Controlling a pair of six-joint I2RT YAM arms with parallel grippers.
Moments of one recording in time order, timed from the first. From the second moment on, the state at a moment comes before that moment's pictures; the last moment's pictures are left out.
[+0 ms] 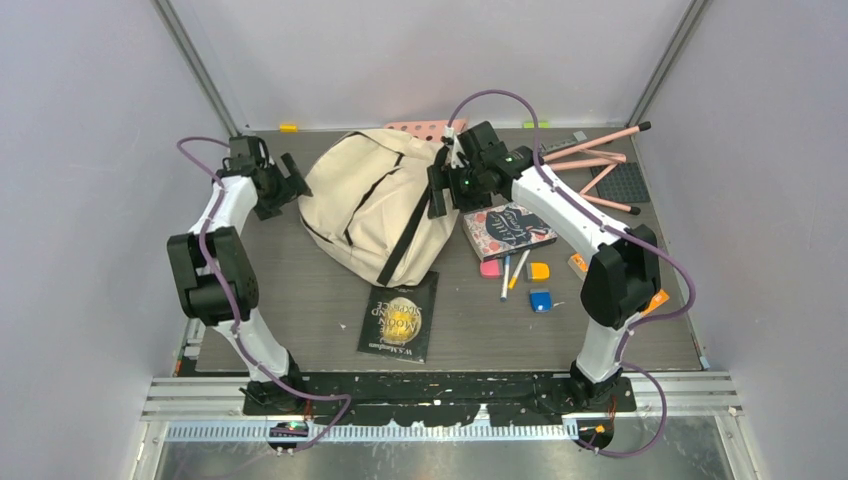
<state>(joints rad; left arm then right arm) 0.17 1.77 1.38 -0.54 0.16 -0.39 0.55 1.80 1.65 -0.76 -0.20 0.28</state>
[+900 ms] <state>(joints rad) 0.16 1.47 1.15 -0.52 0.18 -0.47 0.54 1.94 1.84 -0.64 -0.08 0.31</state>
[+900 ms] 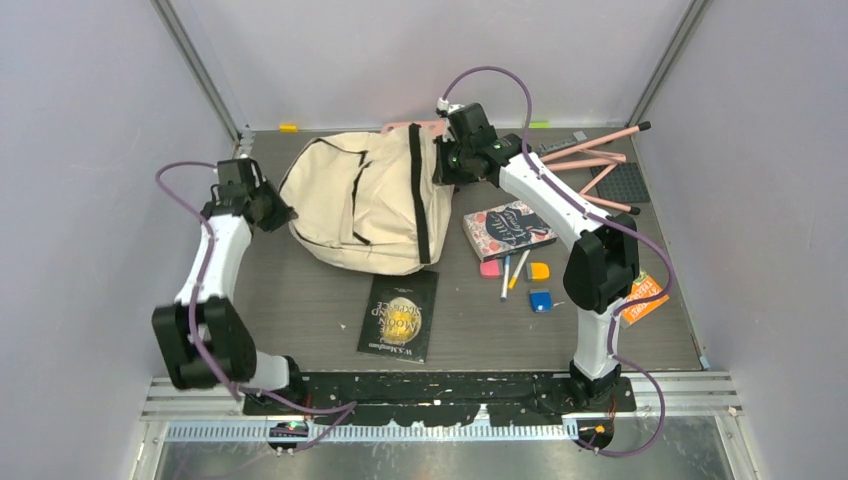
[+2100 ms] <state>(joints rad) 0.05 1.48 1.43 -0.79 0.17 -0.51 0.56 1.78 1.76 -0.50 0.12 0.10</state>
